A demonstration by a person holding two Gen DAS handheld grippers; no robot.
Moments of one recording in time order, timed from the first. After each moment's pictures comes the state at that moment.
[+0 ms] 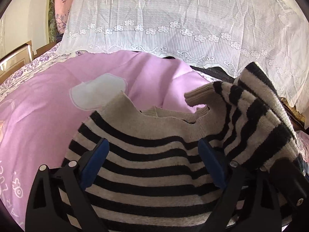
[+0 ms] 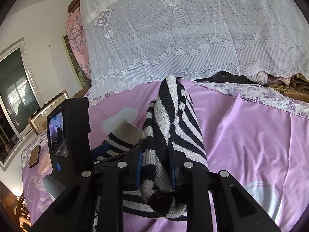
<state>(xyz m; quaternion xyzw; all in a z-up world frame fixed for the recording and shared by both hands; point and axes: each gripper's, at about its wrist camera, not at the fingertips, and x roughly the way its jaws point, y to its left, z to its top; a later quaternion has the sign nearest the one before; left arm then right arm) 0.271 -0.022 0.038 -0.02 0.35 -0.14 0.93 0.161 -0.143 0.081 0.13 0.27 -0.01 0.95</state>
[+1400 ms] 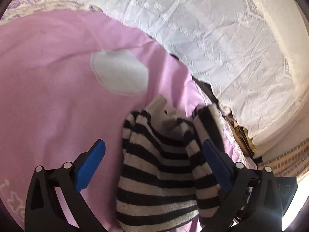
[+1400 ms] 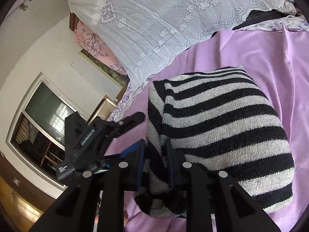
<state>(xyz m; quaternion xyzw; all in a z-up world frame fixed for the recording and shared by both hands) 0.329 0.113 0.002 -0.23 0.45 -0.27 0.82 0.201 -0.095 0.024 0.33 0.30 0.16 0.88</state>
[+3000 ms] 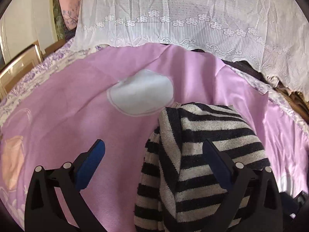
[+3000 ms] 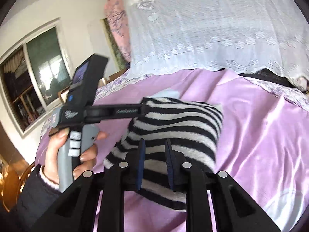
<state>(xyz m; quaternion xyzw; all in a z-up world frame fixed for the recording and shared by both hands) 0.322 0.051 0.031 0.05 0.39 -0.09 0.92 0.166 -0.122 0.035 0.10 0.28 0.13 0.95</state>
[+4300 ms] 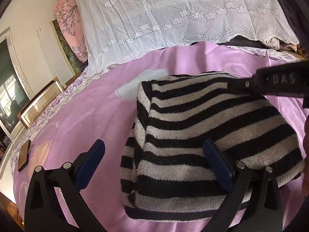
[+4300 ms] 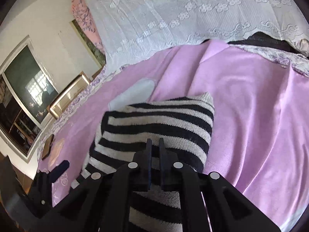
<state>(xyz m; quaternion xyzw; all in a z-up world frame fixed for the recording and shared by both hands) 0.233 0.006 -0.009 0.17 0.30 -0.03 0.94 0.273 -0.153 -0.006 0.17 0.37 0.12 0.91</state>
